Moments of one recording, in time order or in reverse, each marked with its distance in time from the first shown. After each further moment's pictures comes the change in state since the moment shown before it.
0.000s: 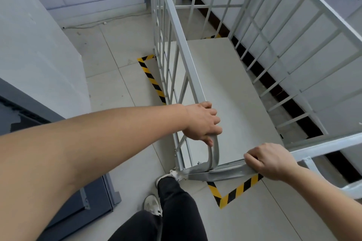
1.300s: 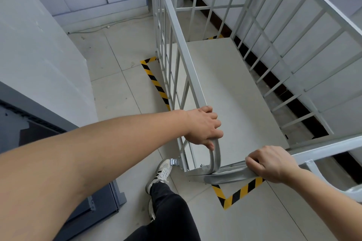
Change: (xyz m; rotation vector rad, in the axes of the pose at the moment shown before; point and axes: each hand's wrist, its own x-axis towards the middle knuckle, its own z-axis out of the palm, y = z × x) left_hand 0.003 0.002 -0.006 -0.020 -0.021 -0.010; right_hand -0.002 0.003 -0.005 -0.023 -0.027 0.002
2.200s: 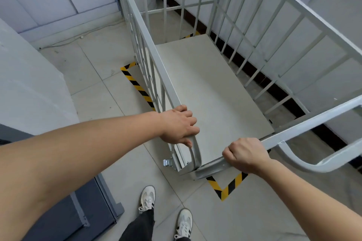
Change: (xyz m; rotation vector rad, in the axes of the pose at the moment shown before) left_hand 0.001 0.003 -0.007 -0.021 -0.087 0.009; right_hand -0.010 -0.021 -0.001 0.047 0.065 0.160
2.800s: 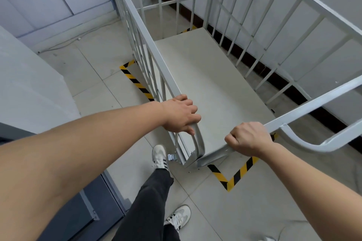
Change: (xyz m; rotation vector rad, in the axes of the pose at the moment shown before) left_hand 0.000 0.001 0.003 0.022 0.014 -0.031; right_hand 0.003 0.004 0.015 0.072 0.092 0.016
